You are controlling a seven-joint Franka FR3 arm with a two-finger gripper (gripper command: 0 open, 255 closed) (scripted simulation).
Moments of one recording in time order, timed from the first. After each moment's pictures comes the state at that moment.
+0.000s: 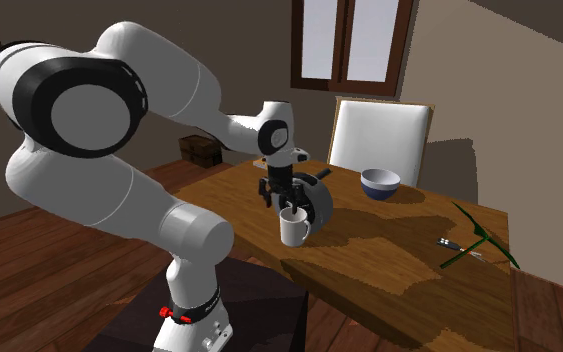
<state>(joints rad) -0.18 -0.67 -0.22 -2.81 -0.22 2.13 -0.10</state>
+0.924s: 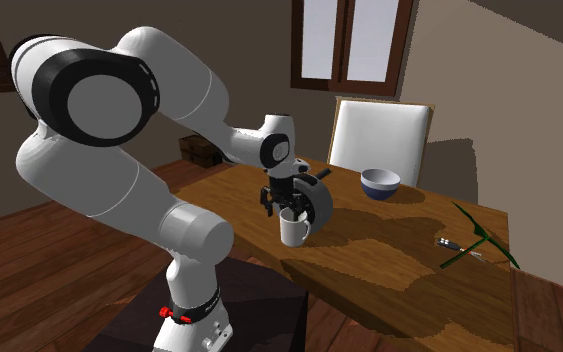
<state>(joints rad) -0.19 -0.61 -0.24 -2.86 -0.24 2.25 -0.10</state>
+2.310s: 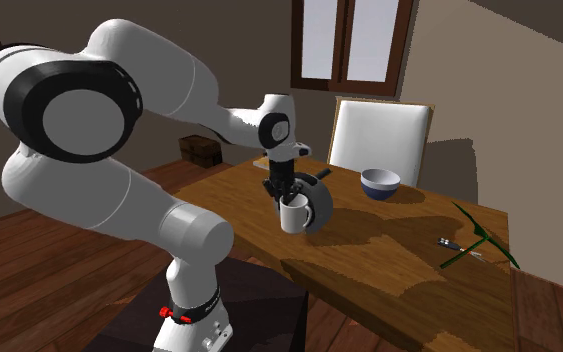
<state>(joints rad) -0.18 -0.70 -0.22 -2.78 -0.22 2.07 -0.12</state>
